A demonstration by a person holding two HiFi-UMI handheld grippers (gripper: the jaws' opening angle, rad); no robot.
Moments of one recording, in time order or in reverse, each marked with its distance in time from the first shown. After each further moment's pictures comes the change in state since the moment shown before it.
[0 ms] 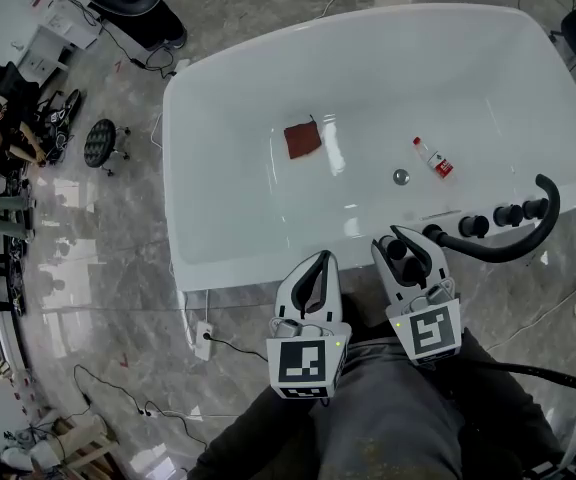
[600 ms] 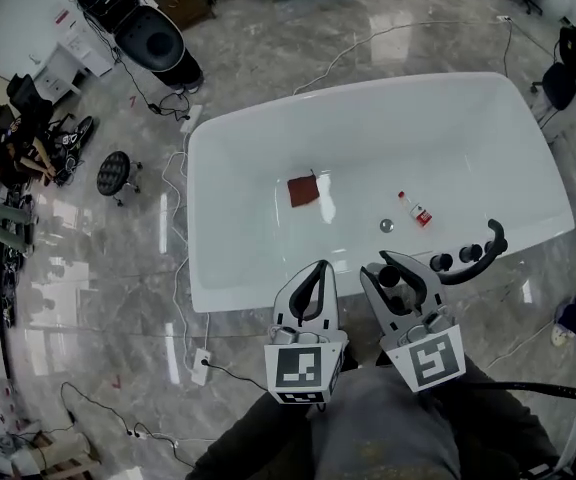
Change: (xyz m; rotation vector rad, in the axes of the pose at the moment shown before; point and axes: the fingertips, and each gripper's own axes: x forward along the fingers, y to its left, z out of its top) left arm -0.056 -0.013 0.146 -0.003 -0.149 -0.010; right arm -0.071 0.005 0.185 -0.024 -0.163 0.043
